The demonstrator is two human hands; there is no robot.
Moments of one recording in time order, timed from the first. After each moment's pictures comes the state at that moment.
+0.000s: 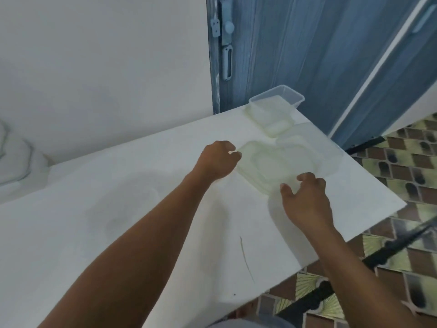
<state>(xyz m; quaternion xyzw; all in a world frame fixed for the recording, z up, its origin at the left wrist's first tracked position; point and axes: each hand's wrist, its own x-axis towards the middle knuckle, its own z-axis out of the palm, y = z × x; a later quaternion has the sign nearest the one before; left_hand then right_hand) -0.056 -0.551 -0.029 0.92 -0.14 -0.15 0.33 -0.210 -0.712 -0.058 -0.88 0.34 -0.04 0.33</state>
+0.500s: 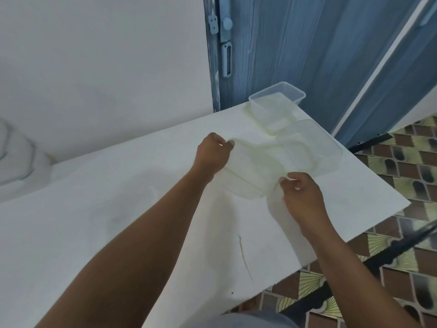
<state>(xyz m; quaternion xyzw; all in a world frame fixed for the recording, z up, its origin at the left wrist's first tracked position) -0.040 -0.557 -0.048 0.87 -0.01 -0.11 0.48 -0.203 -0.712 -0.063 -0.77 0.35 -0.09 0.52</state>
